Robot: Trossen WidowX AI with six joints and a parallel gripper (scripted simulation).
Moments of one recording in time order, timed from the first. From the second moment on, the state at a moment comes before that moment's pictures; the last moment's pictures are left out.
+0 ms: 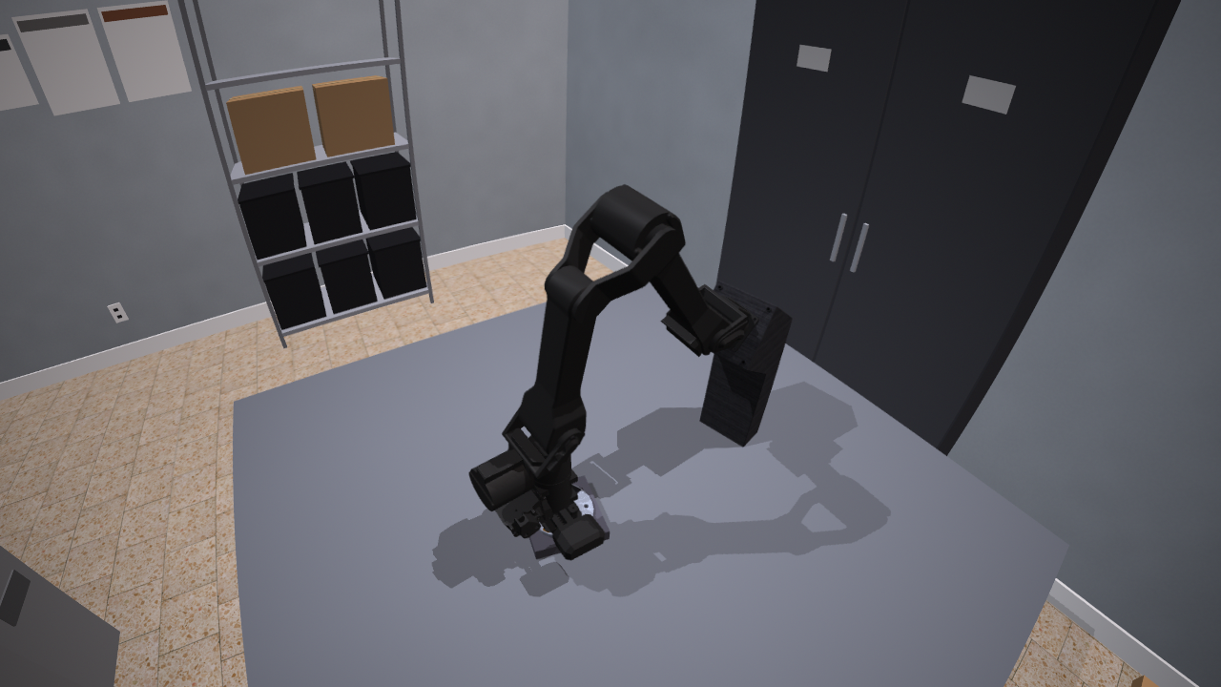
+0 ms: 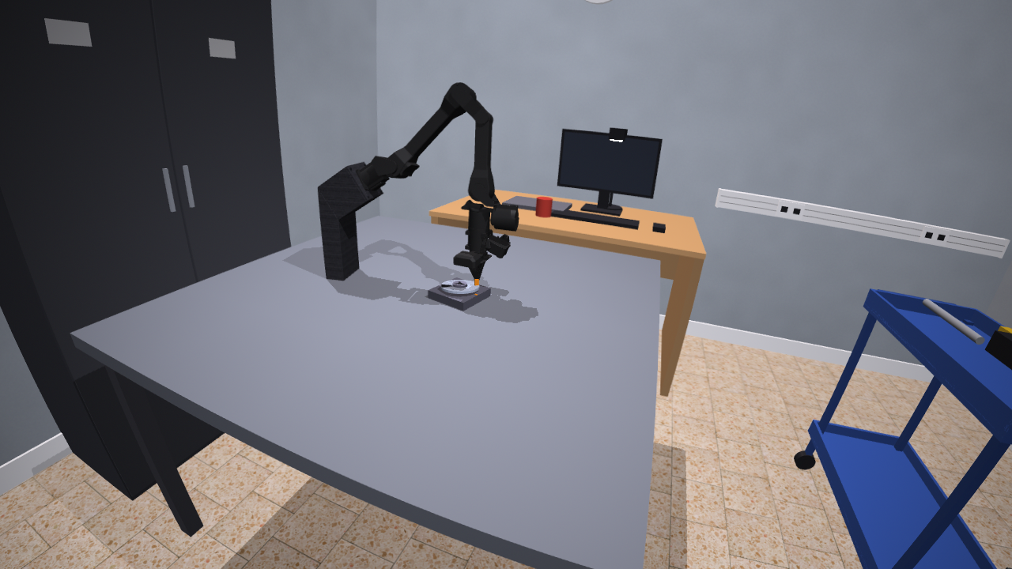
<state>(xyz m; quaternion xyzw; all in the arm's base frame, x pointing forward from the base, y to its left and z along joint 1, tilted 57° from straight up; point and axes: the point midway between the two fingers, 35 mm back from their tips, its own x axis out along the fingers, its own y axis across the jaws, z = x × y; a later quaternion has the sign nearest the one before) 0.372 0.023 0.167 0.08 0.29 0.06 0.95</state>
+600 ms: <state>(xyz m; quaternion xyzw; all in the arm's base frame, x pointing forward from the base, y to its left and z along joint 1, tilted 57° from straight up) 0.372 0.016 0.170 0.08 0.29 0.06 0.95</state>
